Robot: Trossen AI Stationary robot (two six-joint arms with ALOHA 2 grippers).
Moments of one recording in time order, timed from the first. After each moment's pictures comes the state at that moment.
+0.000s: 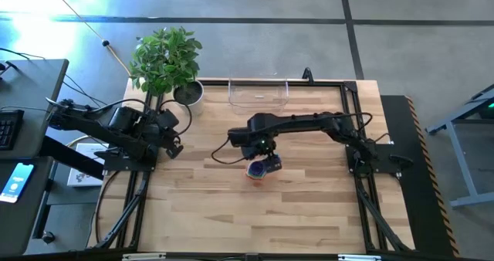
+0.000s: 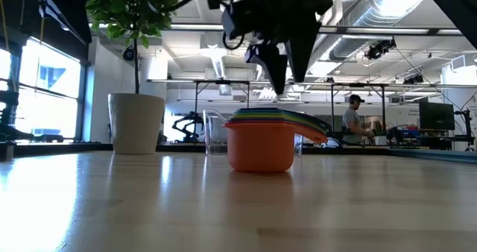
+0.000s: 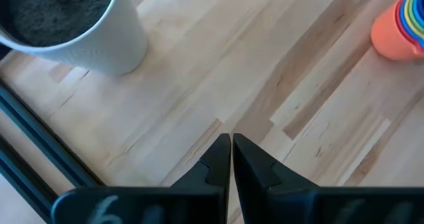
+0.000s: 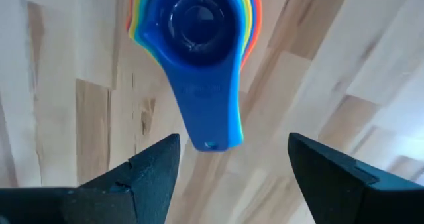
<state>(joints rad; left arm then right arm) -0.22 0.95 1.04 -1.34 -0.43 -0.88 0.02 2.21 2.10 -1.57 -0.08 -0.29</state>
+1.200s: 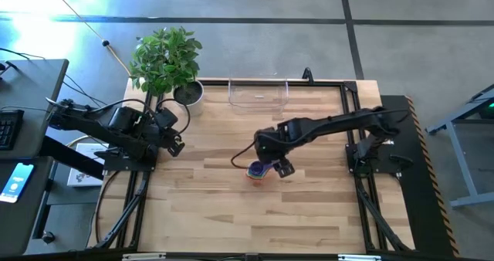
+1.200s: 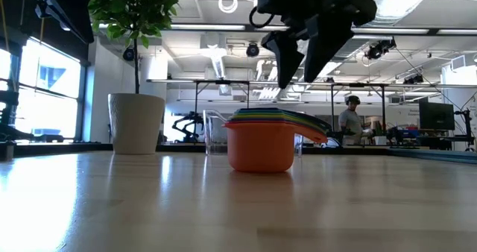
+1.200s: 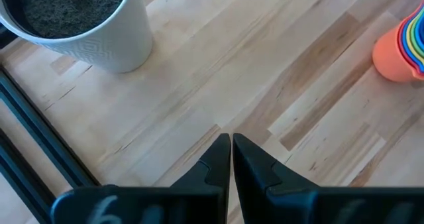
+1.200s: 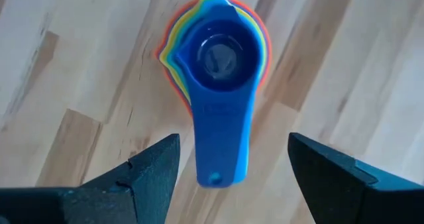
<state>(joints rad) -0.22 0.95 1.04 -1.34 -0.46 -0.97 0.07 1.77 1.45 -0.94 -0.06 -0.36</state>
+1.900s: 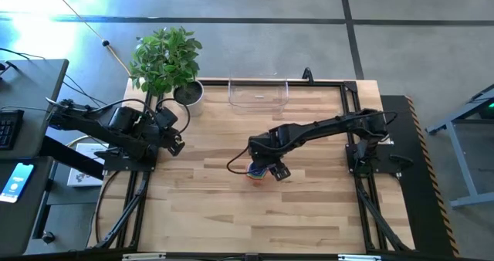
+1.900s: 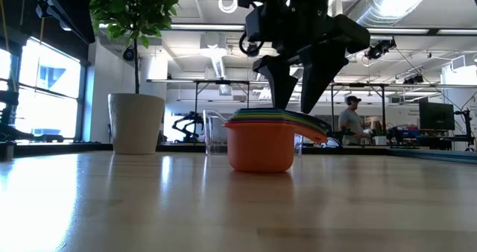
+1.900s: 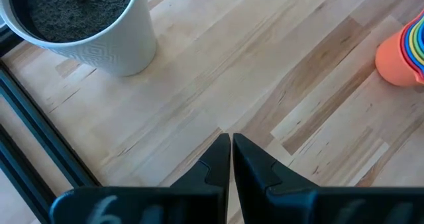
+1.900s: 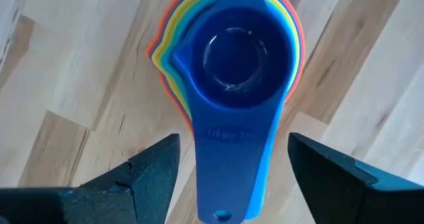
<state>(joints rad) -0.22 0.95 1.04 -1.34 -0.47 -0.97 0.08 1.89 1.45 -0.90 -0.08 -0.38</state>
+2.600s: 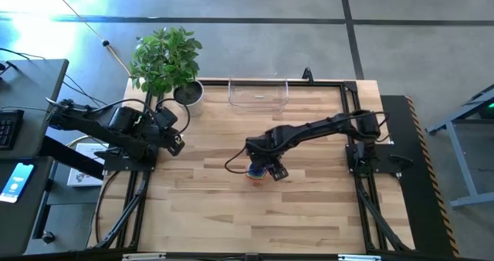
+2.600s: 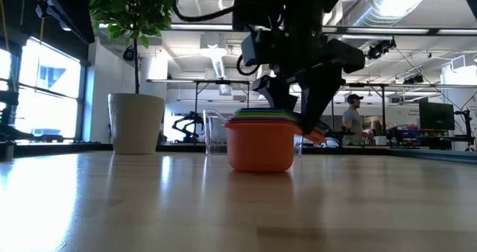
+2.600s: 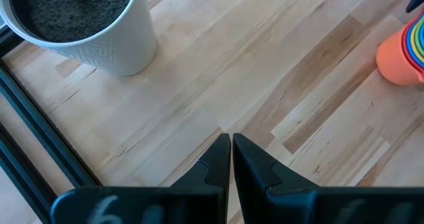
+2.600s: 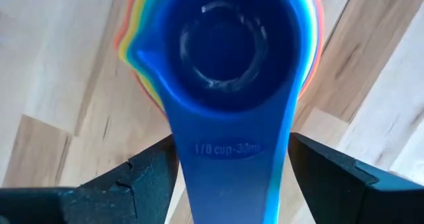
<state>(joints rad) -0.22 0.95 1.04 -1.34 -0.47 -0.97 0.06 1.96 1.45 -0.89 -0.10 -0.37</state>
